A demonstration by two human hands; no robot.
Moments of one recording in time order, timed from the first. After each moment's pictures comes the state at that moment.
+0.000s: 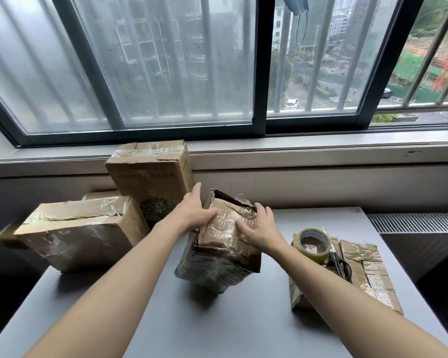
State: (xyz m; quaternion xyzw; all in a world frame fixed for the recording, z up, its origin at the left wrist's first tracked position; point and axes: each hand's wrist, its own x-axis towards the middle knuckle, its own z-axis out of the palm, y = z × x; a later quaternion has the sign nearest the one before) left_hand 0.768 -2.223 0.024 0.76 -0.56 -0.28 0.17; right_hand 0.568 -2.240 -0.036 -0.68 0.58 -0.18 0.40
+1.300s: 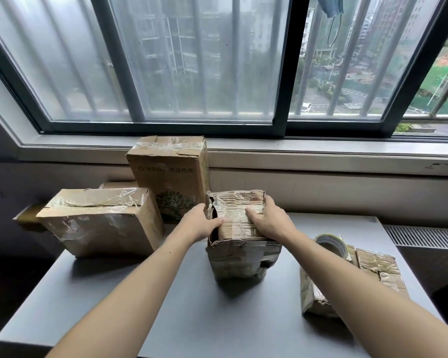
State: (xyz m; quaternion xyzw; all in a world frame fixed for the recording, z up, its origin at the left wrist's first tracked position) left_hand 0.792 -2.196 -0.010 0.79 -0.47 -0.32 0.22; right_hand 0.594 -2.265 -0.022 -0.72 0.61 -0.13 0.31
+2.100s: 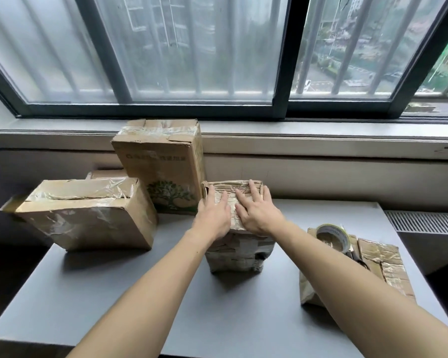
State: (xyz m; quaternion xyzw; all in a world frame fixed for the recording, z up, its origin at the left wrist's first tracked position) left_hand 0.755 -2.231 -0.050 0.77 -0.60 -0.18 0.10; right_hand 0.616 -2.285 -0.049 -0.87 0.47 0.06 0.13
